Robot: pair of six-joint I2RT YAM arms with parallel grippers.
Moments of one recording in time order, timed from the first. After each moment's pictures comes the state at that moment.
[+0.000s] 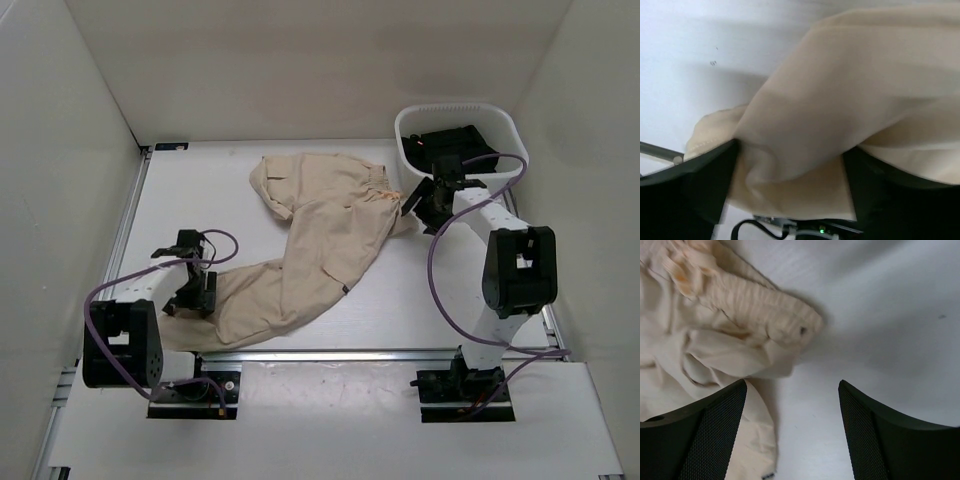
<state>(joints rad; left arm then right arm) -0.01 1.34 0.67 -0.78 -0.28 0.00 0.14 1.78 1.29 -0.59 -0.03 0.71</state>
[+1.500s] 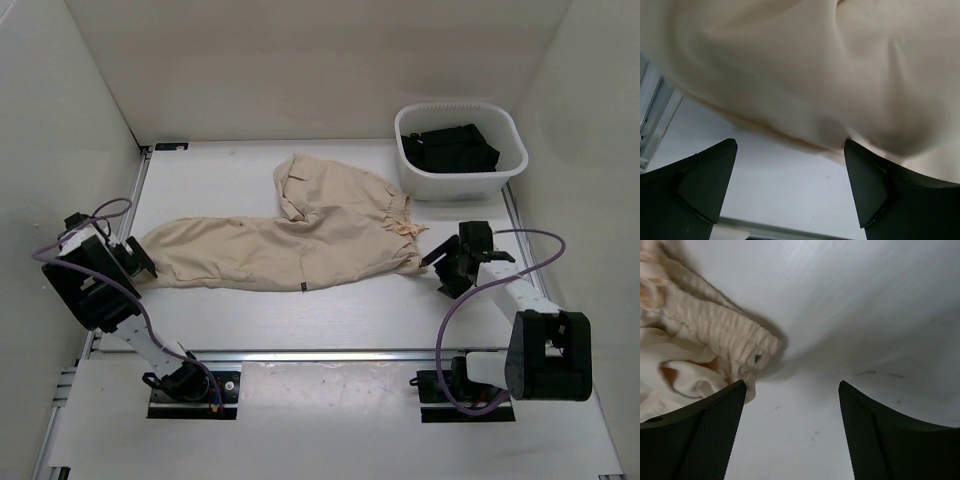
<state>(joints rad) 0.69 1.80 1.19 -0.79 0.11 0.00 0.01 1.24 0.67 -0.48 -0.03 0.86</state>
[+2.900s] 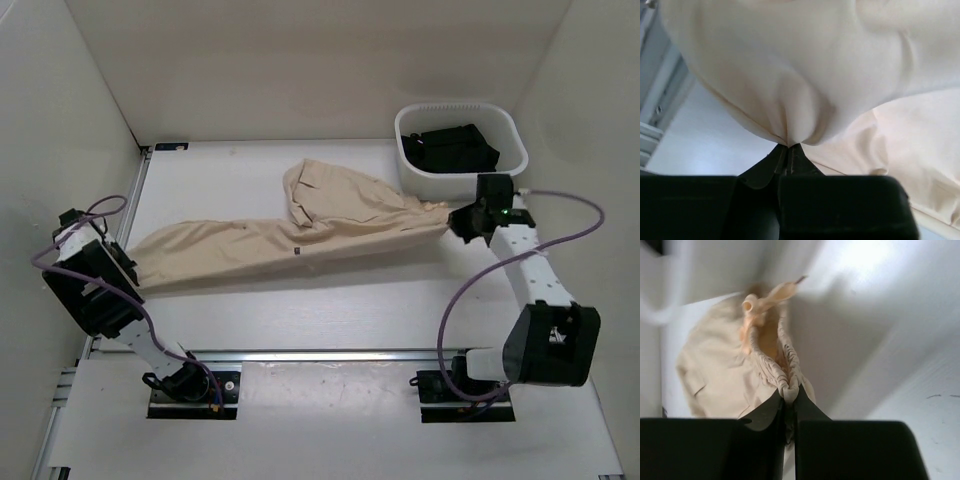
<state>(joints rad) 0.70 1.77 1.20 -0.82 0.04 -0.01 0.00 1.35 1.00 -0.57 0.09 1.13</state>
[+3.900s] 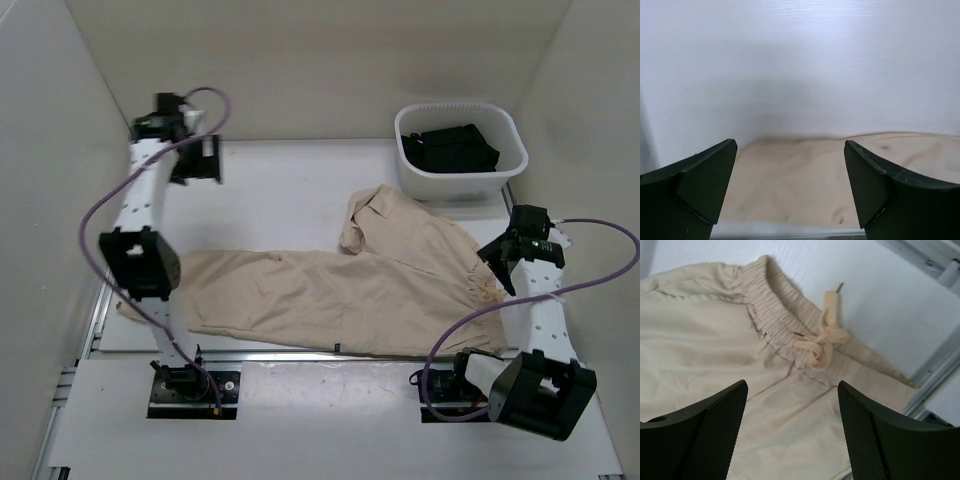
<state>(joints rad) 0.10 1.87 2.00 -1.18 0.03 0.00 -0.24 1.06 0.91 -0.90 0.29 0.71</state>
